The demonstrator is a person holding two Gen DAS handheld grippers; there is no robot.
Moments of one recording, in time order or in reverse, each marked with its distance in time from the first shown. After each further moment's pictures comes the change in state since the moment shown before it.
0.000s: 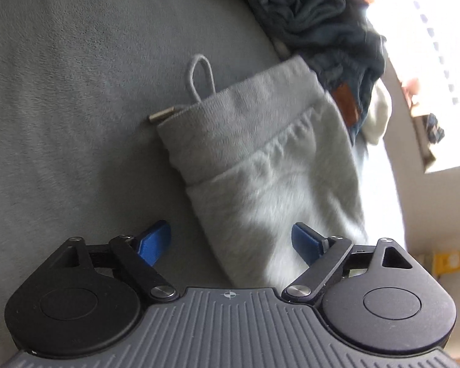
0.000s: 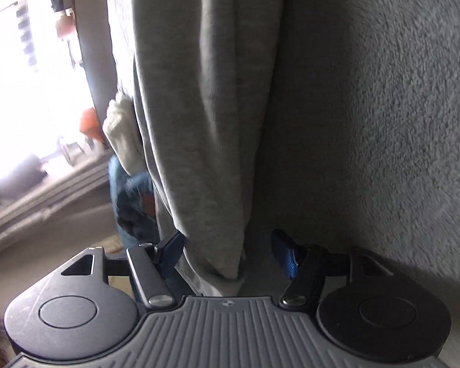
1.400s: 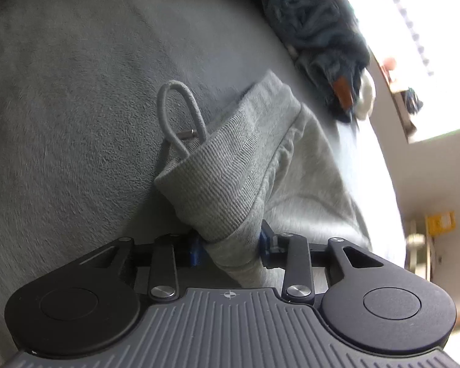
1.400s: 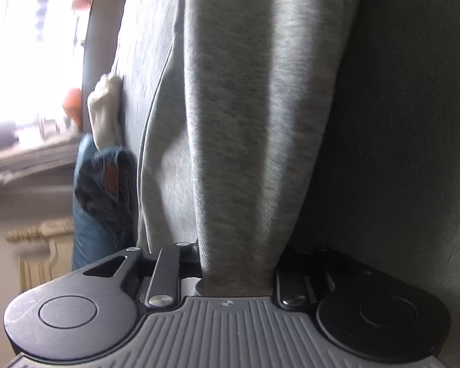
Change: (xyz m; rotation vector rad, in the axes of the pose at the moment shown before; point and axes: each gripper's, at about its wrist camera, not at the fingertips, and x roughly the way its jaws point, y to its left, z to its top) left arm -0.078 0.075 0.010 0.197 0.107 -0.031; right arm 0.037 0.038 -0.057 -0.286 -0.041 -0.235
